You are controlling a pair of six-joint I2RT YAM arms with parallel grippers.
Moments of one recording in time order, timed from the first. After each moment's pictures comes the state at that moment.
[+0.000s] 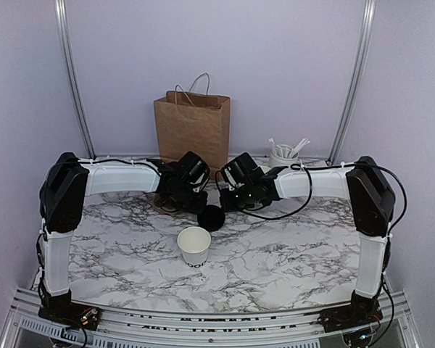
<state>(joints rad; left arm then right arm) -0.79 2.09 1.59 -0.55 -0.06 -0.43 0.77 1.99 1.43 -0.31 0.03 0.45</state>
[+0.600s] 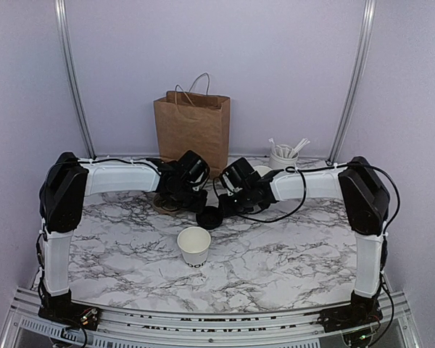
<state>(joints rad) -0.79 2.09 1.60 -0.55 -0.08 -0.43 0.77 2.03 1.44 -0.32 0.04 0.43</state>
